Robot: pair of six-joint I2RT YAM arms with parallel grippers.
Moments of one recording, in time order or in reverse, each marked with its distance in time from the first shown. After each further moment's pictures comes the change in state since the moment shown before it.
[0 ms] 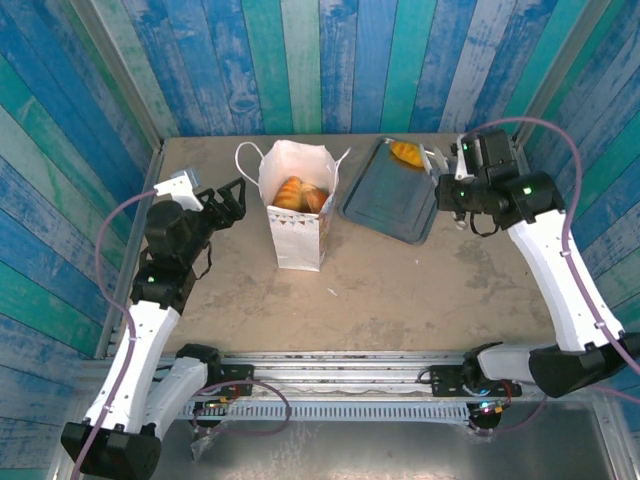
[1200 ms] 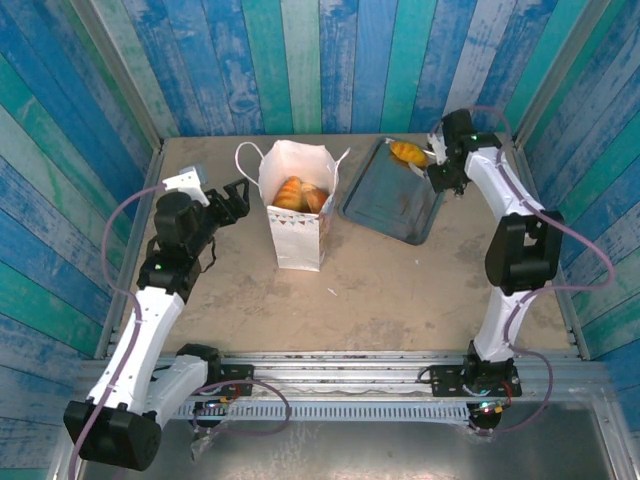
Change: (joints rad) left arm 0.000 0.093 0.010 0.000 -0.023 0.033; right arm -0.193 0.661 0.216 0.192 0.038 -0.505
